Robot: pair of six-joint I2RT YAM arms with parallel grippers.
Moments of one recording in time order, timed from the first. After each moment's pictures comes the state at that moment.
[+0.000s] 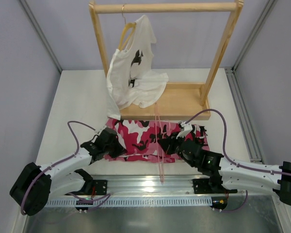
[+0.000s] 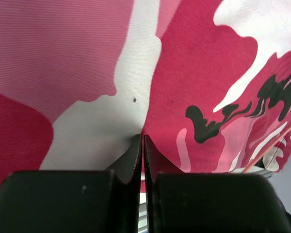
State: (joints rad) left arm -0.65 1.06 0.39 -0.26 0.01 -1.20; right arm 1.13 0.83 0.36 0.17 0.44 0.74
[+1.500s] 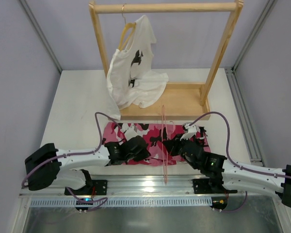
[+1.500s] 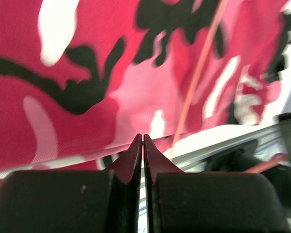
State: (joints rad) left arm -1.13 1.29 0.66 -0.20 -0.26 -1.34; right arm 1.13 0.75 0.32 0.08 0.51 0.77
